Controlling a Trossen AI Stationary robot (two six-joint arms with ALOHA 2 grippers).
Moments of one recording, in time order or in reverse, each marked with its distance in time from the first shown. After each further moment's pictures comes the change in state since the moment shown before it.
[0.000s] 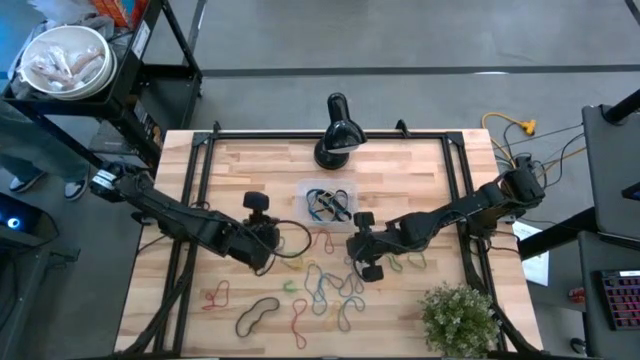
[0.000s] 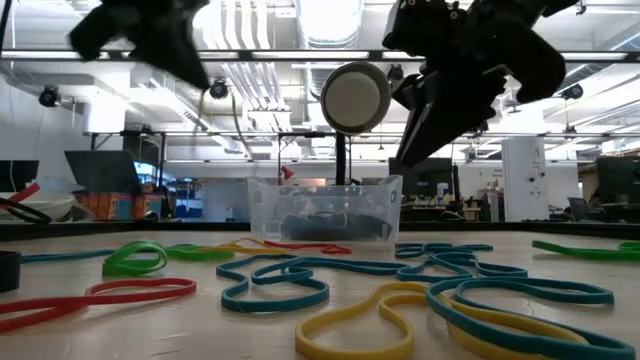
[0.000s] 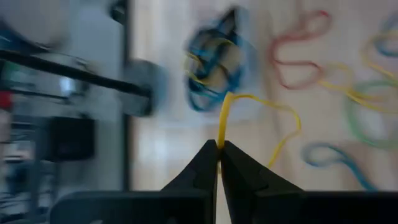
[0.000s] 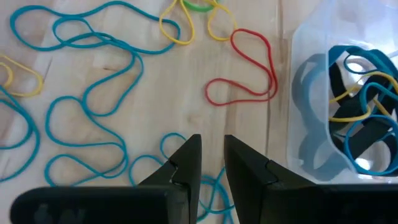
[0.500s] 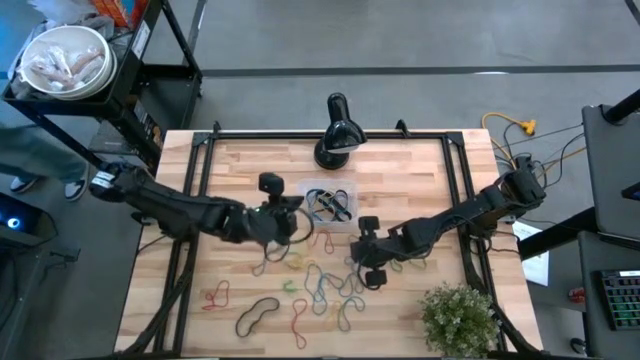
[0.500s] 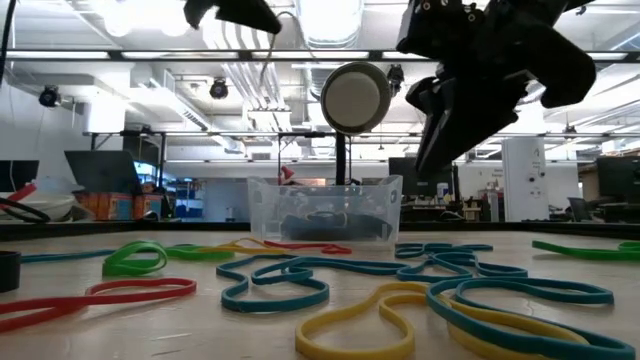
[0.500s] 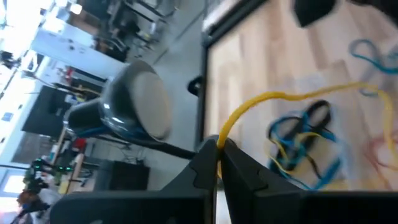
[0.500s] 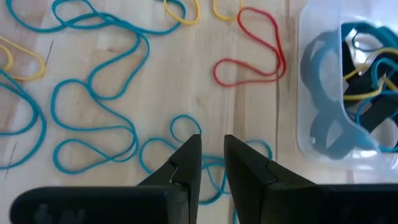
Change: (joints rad) left arm 0.130 0.000 0.061 0.485 -0.094 0.482; right arm 0.046 0.000 -0.015 -0.039 0.044 0.078
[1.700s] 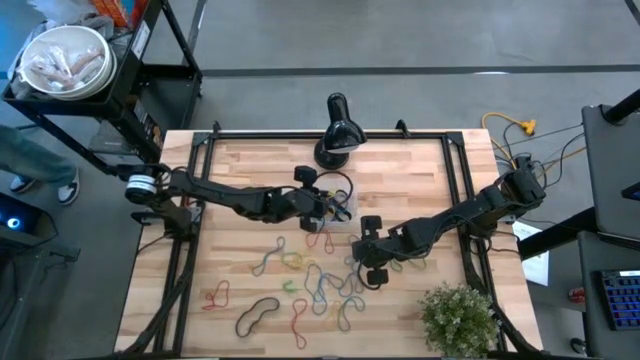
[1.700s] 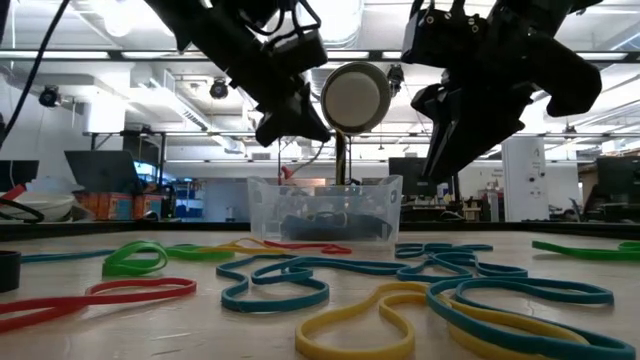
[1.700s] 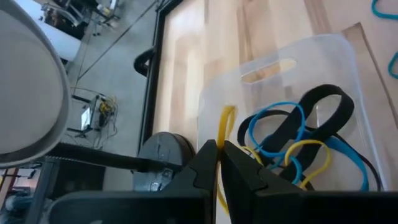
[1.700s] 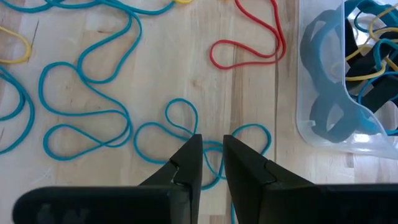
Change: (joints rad) left arm 0.283 0.299 -0.104 0.381 0.317 0.048; right arm -0.001 0.000 -0.009 -0.031 0.003 0.017
